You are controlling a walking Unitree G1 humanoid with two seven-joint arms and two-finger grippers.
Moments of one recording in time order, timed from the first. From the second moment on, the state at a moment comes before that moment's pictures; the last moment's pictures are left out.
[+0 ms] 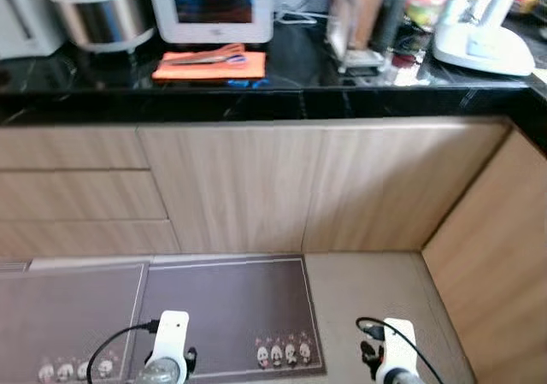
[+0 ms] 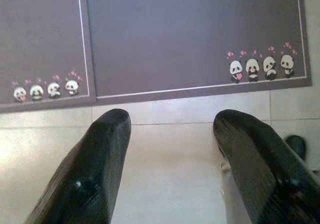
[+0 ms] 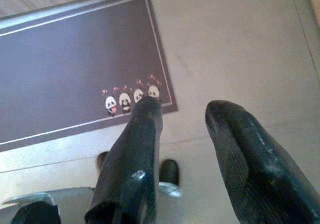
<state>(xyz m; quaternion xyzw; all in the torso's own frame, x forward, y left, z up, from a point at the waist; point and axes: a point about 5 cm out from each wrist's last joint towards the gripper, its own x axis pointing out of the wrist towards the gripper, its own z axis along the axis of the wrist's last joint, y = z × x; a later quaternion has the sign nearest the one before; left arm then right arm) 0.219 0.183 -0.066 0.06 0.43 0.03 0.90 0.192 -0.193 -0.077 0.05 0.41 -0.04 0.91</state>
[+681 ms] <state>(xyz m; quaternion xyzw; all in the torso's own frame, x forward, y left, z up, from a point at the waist) 0.229 0.174 -0.061 0.06 0.42 0.01 0.91 0.177 -0.204 -0.082 0.05 0.43 -0.06 0.90</state>
